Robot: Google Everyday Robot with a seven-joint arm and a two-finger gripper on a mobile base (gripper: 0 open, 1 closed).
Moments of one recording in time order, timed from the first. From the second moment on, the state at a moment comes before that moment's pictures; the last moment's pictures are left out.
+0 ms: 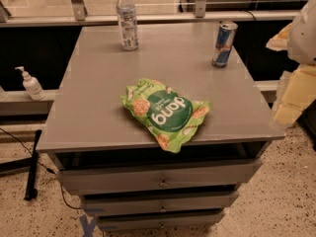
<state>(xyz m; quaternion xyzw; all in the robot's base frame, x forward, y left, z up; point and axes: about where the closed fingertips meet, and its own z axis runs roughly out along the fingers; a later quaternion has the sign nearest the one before) 0.438 -0.217 0.976 -0.60 0.78 -0.03 0.16</state>
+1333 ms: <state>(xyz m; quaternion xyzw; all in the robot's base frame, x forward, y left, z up) 0.533 -0.243 0.959 -0.56 0.77 -0.01 0.29</state>
